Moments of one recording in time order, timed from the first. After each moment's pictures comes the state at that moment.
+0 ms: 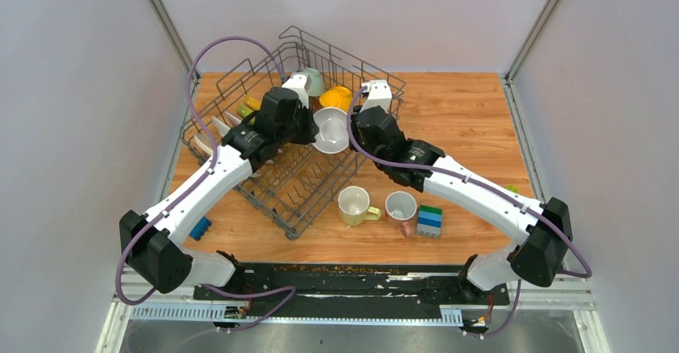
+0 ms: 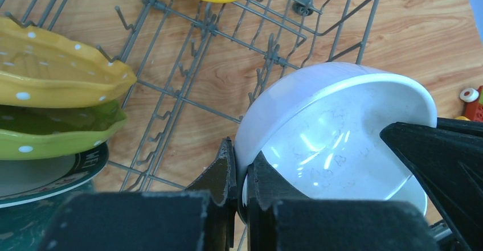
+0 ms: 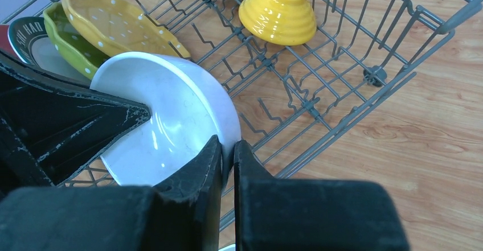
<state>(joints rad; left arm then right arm) -0.58 1.35 1.28 -0.48 -0.07 -0.37 0.90 1.44 1.33 -0.29 0.51 0.45</state>
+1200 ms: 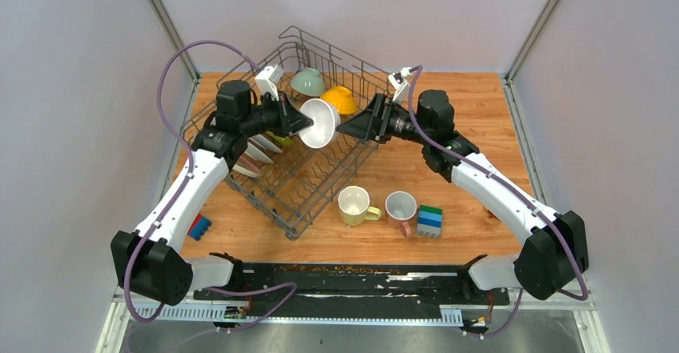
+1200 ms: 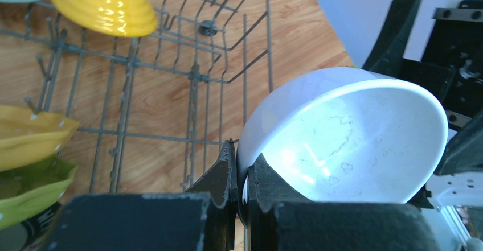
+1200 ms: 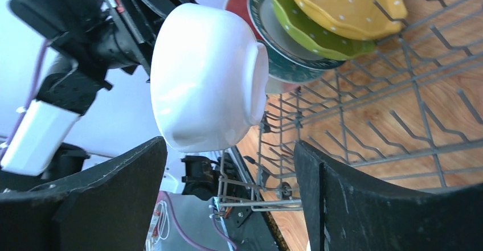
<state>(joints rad) -0.30 1.26 1.16 -0.28 0.53 -0.36 0.54 1.35 1.11 0.10 -0.58 0.81</state>
